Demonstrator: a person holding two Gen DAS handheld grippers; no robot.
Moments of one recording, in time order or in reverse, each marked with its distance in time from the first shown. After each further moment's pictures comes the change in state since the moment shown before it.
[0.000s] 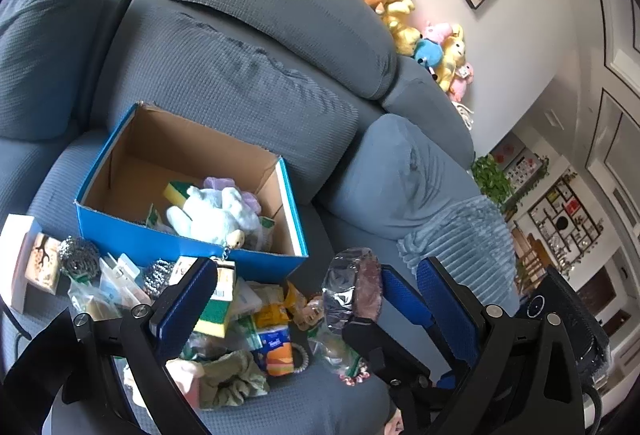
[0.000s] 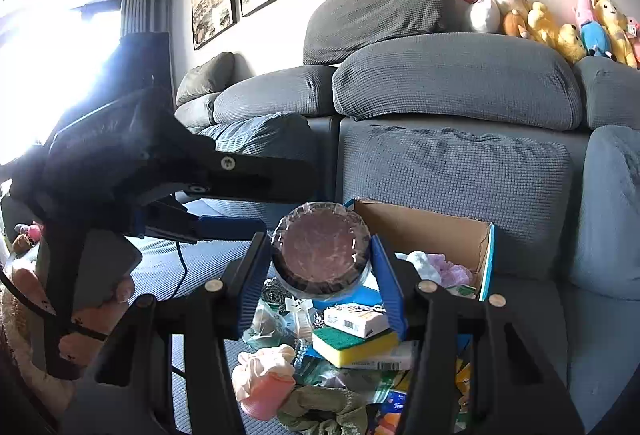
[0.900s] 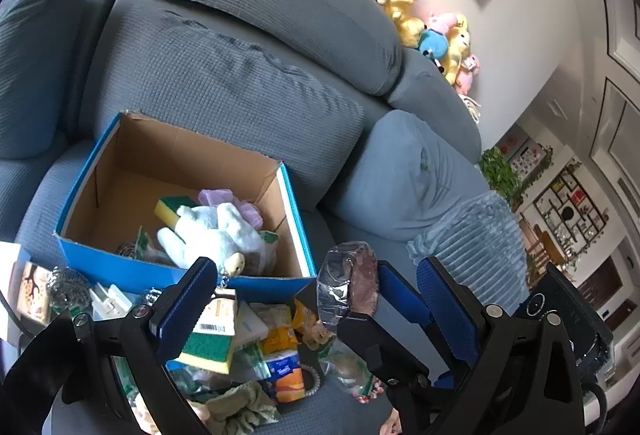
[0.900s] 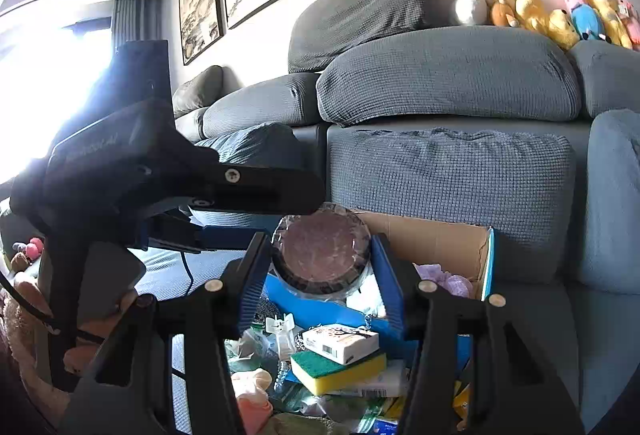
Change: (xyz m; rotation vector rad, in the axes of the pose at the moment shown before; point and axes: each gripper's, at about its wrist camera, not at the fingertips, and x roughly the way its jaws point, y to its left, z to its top) left arm 0.042 0.003 0.022 0.043 0.021 0.010; right arm 0.031 -0.034 -0.003 0.045 -0.038 0.000
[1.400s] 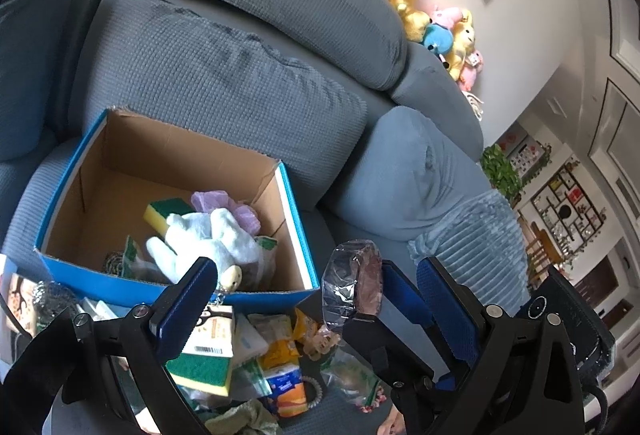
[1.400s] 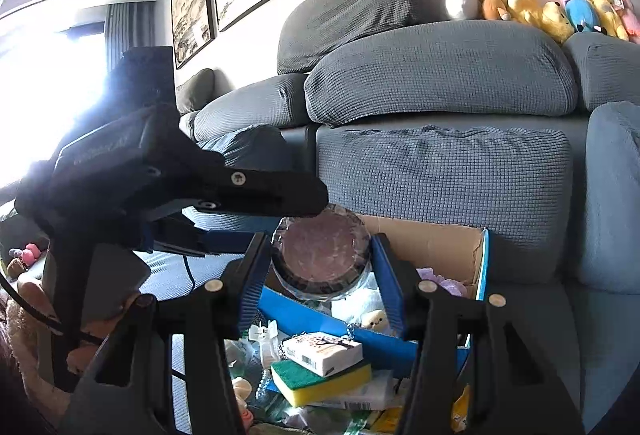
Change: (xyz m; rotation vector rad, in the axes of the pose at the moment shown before) left arm 0.029 0.010 0.015 -0.010 0.029 -0.018; right arm 0.018 -0.021 -0.001 0.015 -0.012 -0.012
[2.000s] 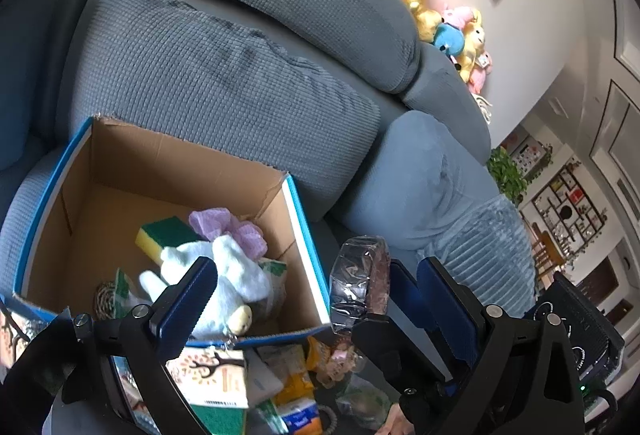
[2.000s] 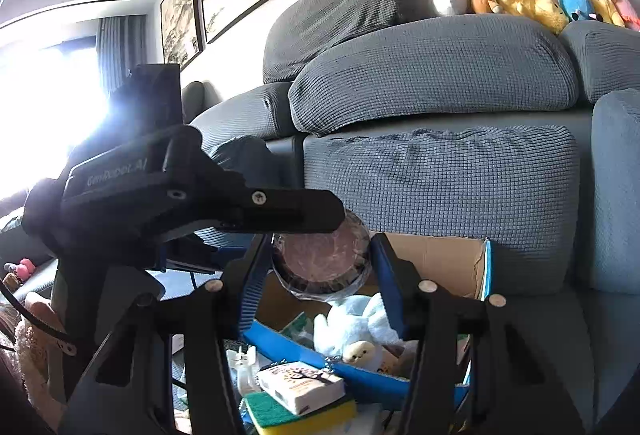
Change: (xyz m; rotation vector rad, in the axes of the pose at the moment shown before) left arm 0.040 0.023 0.023 0.001 -0.002 -0.005; right arm 0.035 -0.025 -0.003 0.039 -0.045 -0.010
